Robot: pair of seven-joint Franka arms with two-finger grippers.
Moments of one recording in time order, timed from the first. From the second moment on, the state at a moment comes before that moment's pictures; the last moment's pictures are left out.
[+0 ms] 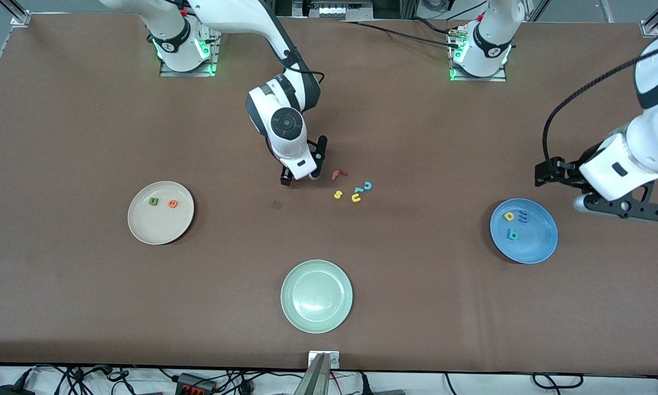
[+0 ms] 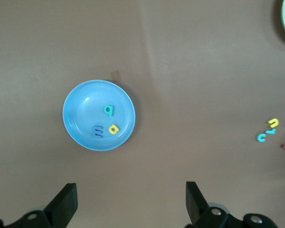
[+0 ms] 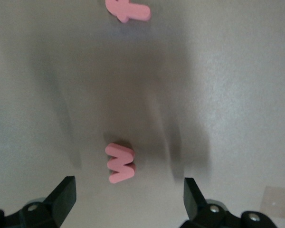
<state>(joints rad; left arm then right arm) 0.19 0.25 -0.32 -1.42 0.05 1.58 -0.01 1.05 0.63 -0.33 -1.85 0.27 2.29 -0.82</state>
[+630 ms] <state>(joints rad) -0.03 -0.02 -0.06 -1.75 0.01 1.81 0.02 1.10 0.66 -0.33 -1.85 0.27 2.36 -0.83</state>
